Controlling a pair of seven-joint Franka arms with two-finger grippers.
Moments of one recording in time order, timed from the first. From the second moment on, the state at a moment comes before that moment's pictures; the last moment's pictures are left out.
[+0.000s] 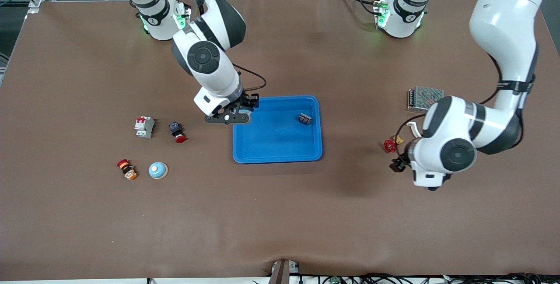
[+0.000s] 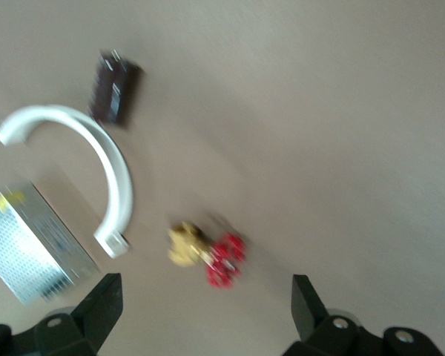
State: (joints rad) left arm 0.19 0.68 -0.48 -1.45 0.36 1.76 -1.05; right arm 0.54 0.35 0.12 -1.80 0.09 2.13 0.63
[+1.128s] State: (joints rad) left arm 0.47 0.72 -0.48 -1.69 0.49 2.10 -0.65; right arm 0.63 0.52 0.12 -1.90 -0.04 2.42 0.79
